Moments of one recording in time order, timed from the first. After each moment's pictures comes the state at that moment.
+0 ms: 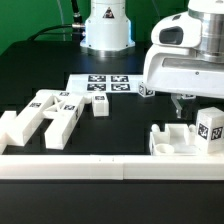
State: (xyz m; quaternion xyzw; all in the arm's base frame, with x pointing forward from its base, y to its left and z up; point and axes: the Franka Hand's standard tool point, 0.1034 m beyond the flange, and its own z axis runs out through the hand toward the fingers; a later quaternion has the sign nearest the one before) arm 0.674 0.114 0.076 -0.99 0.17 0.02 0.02
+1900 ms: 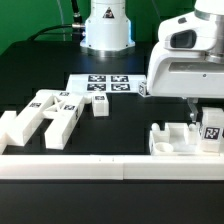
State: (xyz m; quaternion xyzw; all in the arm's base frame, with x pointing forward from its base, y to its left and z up) arm 0.673 0.115 0.074 -0.99 0.11 0.02 0.02
